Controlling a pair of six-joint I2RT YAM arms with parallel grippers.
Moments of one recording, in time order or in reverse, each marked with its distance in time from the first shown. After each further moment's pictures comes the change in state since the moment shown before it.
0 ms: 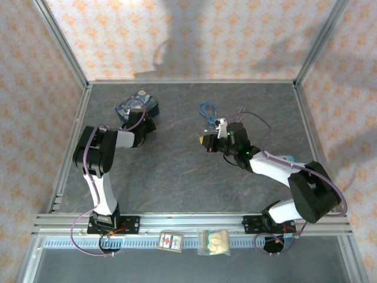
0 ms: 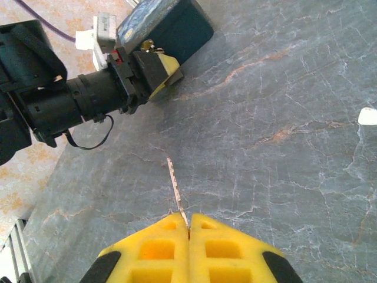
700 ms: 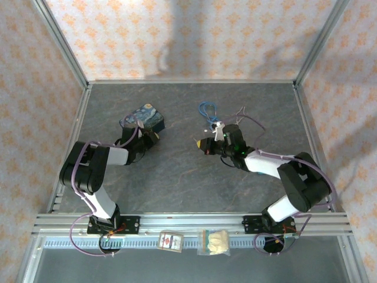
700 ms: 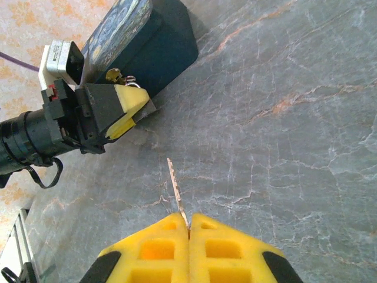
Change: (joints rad) left arm -0.021 -0.234 -0.318 0.089 0.282 -0.215; right arm 0.011 0.116 -0.012 0.080 -0.051 0.042
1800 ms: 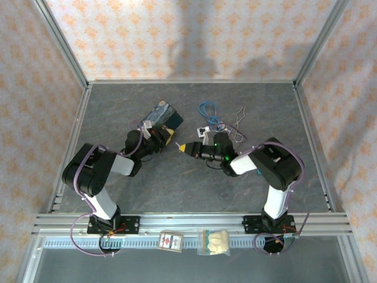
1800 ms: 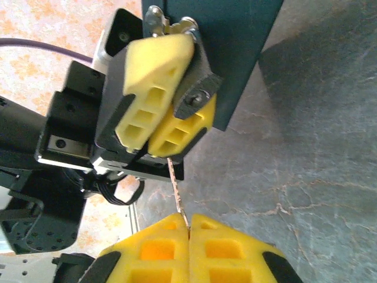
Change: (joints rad) left arm -0.136 0.000 -0.127 0.569 0.159 -0.524; right arm 0.101 0.299 -0.017 0.625 -0.190 0.367
